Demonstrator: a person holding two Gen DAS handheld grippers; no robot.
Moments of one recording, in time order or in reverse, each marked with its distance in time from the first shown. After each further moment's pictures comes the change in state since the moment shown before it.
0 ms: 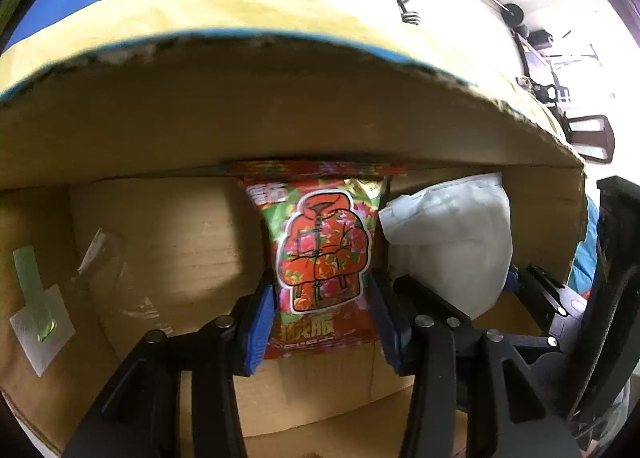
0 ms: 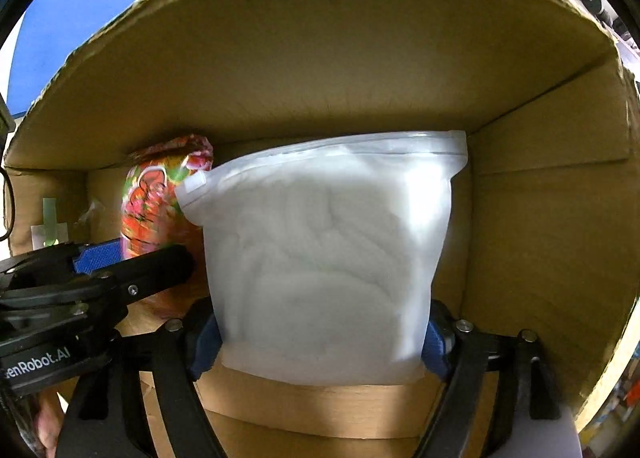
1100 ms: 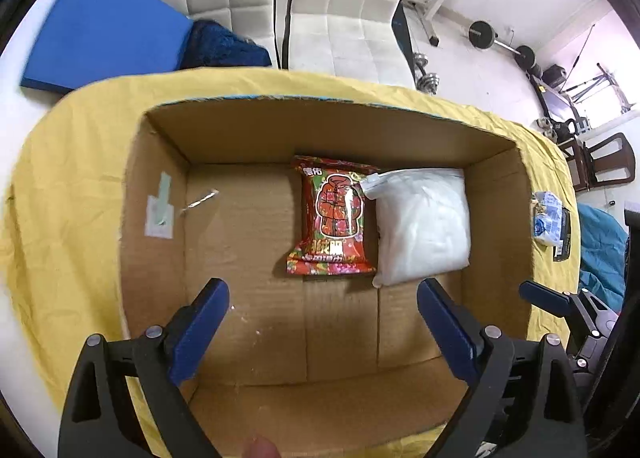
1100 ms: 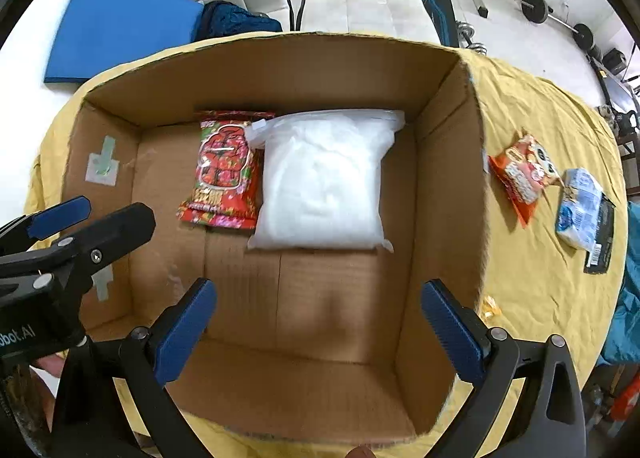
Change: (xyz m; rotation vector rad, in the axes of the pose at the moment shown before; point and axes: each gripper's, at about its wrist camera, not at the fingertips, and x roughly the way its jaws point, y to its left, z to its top) left arm -0.079 -0.024 -0.090 0.002 -0.304 0.185; right arm -0.084 0.019 -0.076 -0.088 -0.113 -0.062
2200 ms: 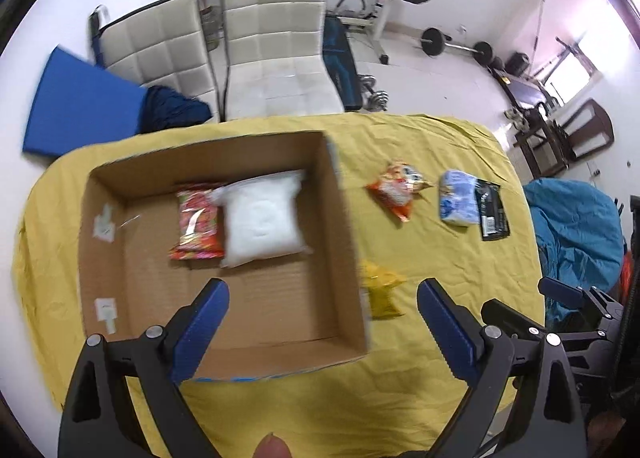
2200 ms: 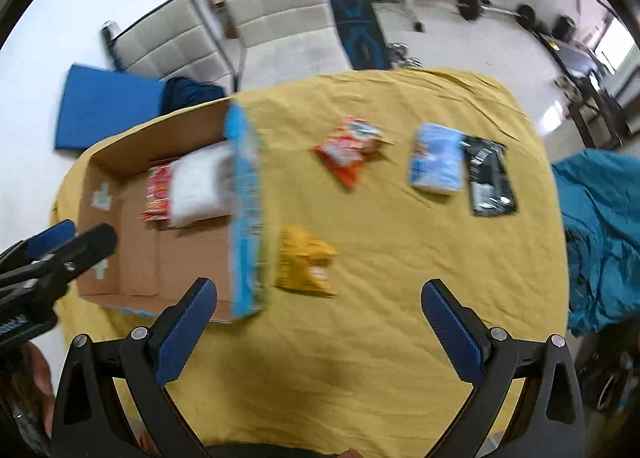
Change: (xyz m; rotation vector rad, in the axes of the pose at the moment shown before) left arm -0.057 -0.195 -0.044 0.152 -0.126 0.012; right arm -0.135 -0.203 -0.112 0.193 -0.176 0.011
